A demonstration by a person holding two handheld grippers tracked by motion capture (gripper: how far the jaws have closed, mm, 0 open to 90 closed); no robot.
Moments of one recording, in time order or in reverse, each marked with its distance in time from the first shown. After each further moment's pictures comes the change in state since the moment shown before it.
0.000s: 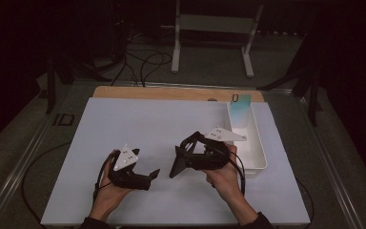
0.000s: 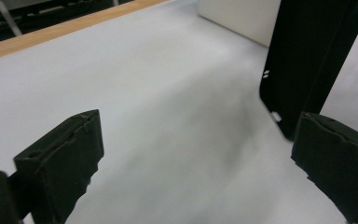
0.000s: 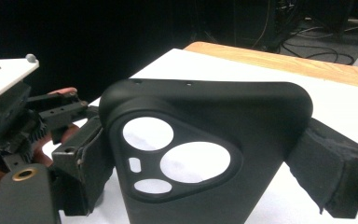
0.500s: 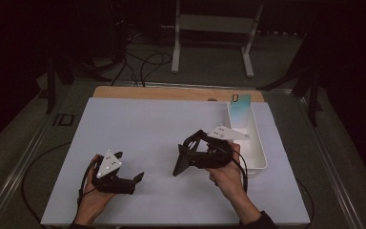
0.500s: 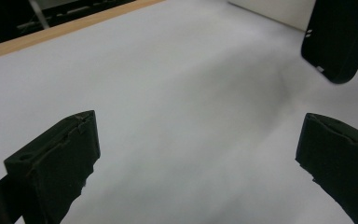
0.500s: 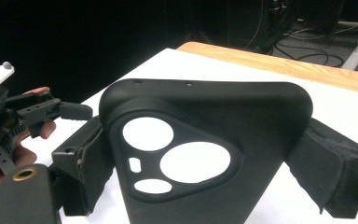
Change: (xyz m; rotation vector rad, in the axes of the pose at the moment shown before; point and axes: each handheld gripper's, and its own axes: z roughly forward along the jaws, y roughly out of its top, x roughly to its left) left arm 0.021 -0.031 -0.024 -0.012 0.081 -0.010; right arm -0.005 0.004 -0.005 0.003 -0.025 -0.014
